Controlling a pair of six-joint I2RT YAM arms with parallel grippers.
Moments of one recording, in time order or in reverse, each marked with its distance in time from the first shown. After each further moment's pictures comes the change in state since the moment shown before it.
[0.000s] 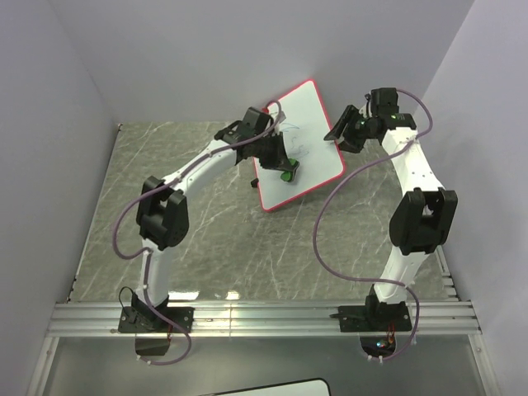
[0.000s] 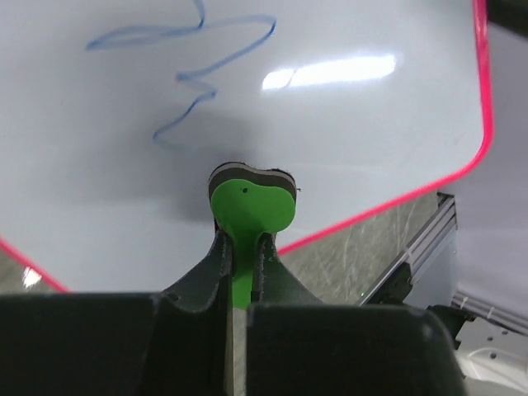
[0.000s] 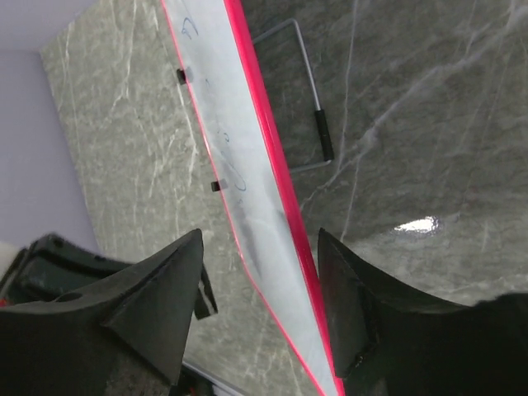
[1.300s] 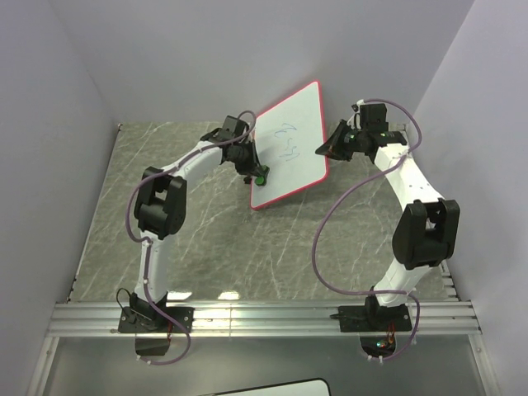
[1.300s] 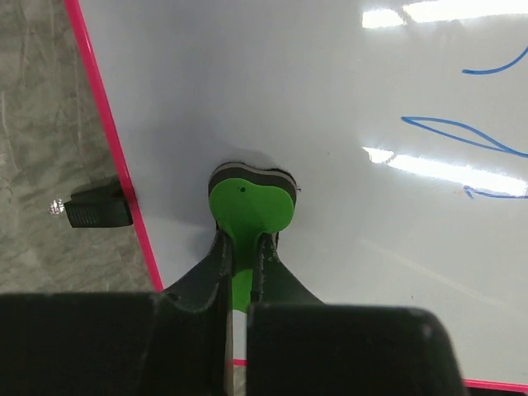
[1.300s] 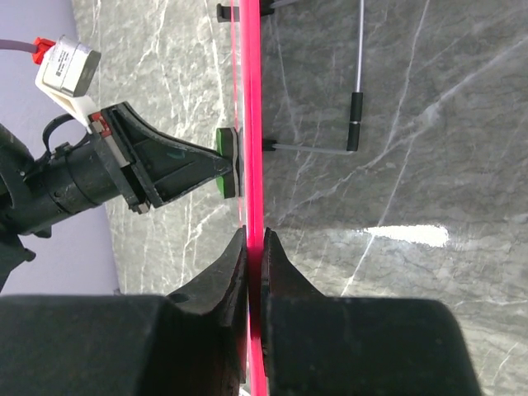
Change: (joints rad) left arm 0.151 0.140 -0.075 0.036 -0.027 -0.012; right arm 0.077 -0.135 -0.273 0.204 -0.055 0.014
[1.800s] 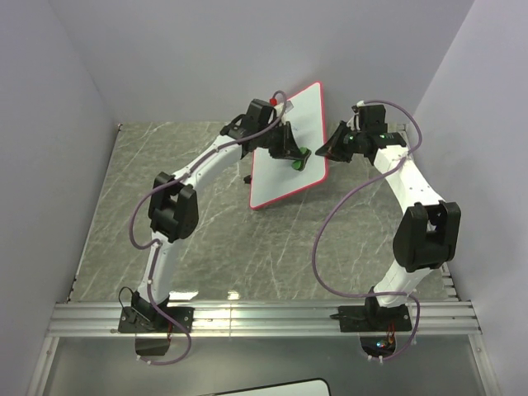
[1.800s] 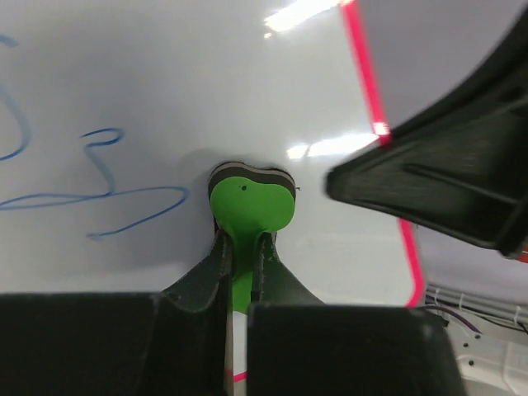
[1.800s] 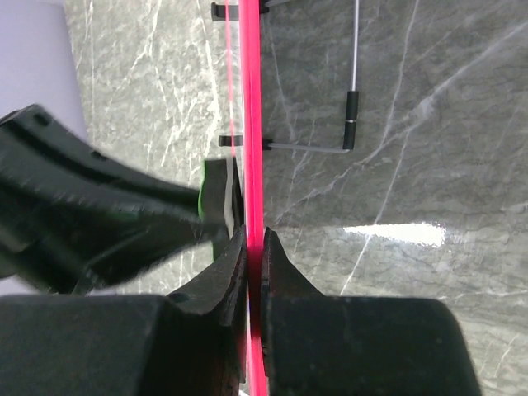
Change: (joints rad) left arm -0.135 0.047 0.290 0.051 0.171 -0.005; right arm 0.015 -0.023 -0.018 -0.002 0.035 0.017
